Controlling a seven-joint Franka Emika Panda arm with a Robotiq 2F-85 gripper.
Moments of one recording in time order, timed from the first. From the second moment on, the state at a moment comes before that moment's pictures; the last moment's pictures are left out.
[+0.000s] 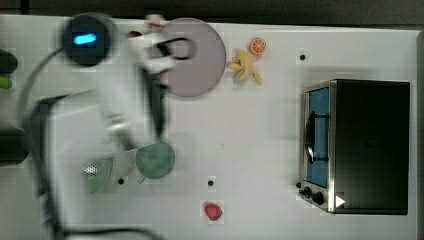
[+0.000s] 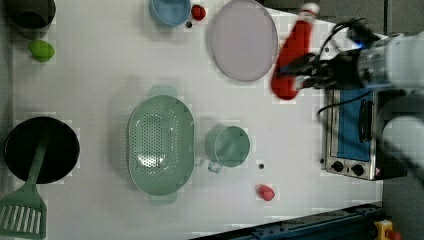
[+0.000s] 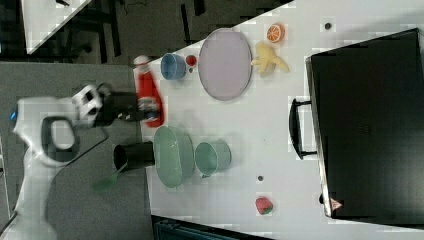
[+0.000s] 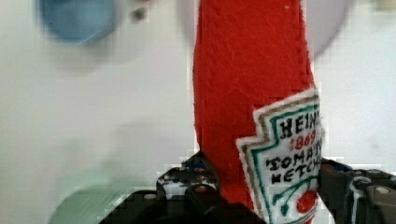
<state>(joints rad) -0.08 0.25 0.34 -1.79 -0.05 0.45 -0.17</state>
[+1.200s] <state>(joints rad) -0.18 0.30 0.03 -2.24 -0.05 0.77 -0.45</state>
